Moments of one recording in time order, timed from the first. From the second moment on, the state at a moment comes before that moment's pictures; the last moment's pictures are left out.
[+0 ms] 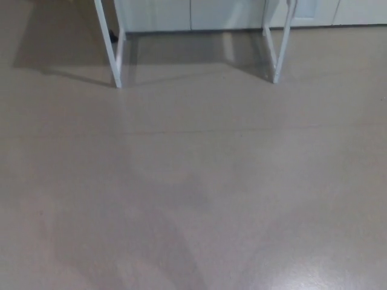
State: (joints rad) left_arm 0.39 0.34 0.29 0.45 -0.07 -0.04 -0.18; right_arm 0.60 -0.18 -0.20 0.24 0.00 -0.13 0.12
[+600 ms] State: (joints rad) left_arm 0.44 0.35 0.41 0.34 -0.21 -0.13 -0.33; right_arm 0.68 -0.12 -0.27 0.09 0.15 -0.29 0.20
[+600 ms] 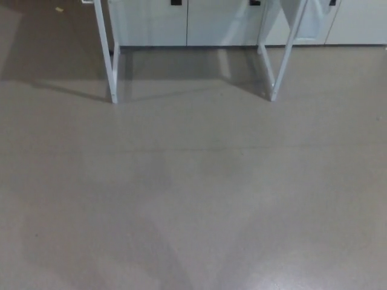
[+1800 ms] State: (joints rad) left_arm 0.51 0.37 0.42 0.38 -0.23 -0.18 -0.38; right_arm 0.78 -0.10 -0.27 0.12 0.19 -0.35 0.23
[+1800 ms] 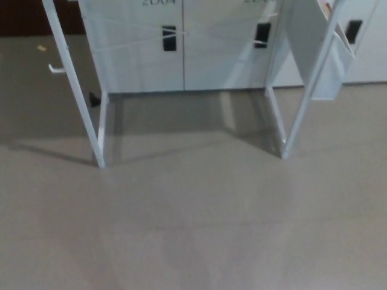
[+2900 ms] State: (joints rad) left_arm 0.54 0.38 0.42 0.41 -0.23 -0.18 -0.37; right_arm 0.82 -0.09 -0.26 0.20 0.18 -0.45 0.25
